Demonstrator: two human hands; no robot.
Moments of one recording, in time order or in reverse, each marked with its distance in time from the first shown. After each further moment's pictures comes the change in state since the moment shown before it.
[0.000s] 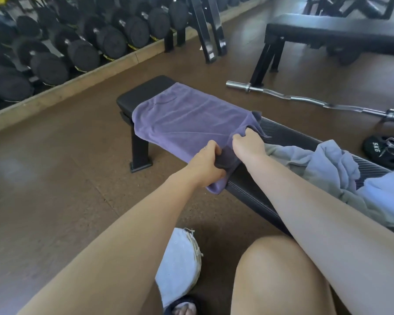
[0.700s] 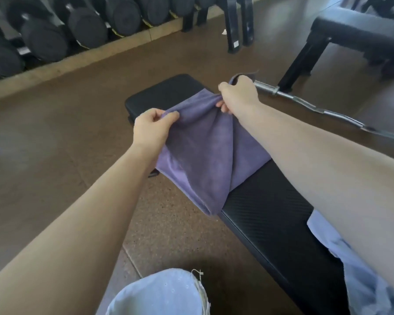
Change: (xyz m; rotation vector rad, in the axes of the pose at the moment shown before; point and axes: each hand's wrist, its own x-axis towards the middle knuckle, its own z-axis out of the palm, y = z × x) left_hand 0.122 -0.116 -0.168 -0.623 0.699 -0.327; right_hand 0.153 -0.185 0.127 0.008 -0.164 -0.288
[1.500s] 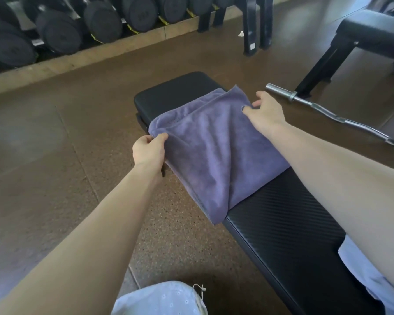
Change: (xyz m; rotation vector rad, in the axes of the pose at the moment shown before) left_hand 0.021 -0.075 0.002 -0.267 0.198 -0.367; right_hand 0.054 0.085 0.002 -0.324 -0.063 -0.066
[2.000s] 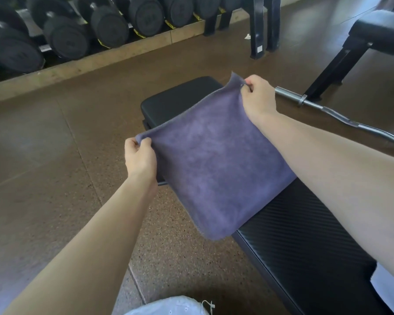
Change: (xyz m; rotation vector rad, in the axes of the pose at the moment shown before) left_hand 0.029 -0.001 -0.018 -0.119 0.070 0.068; right_hand 0.046 -0.047 0.032 0.054 0.208 -0.202
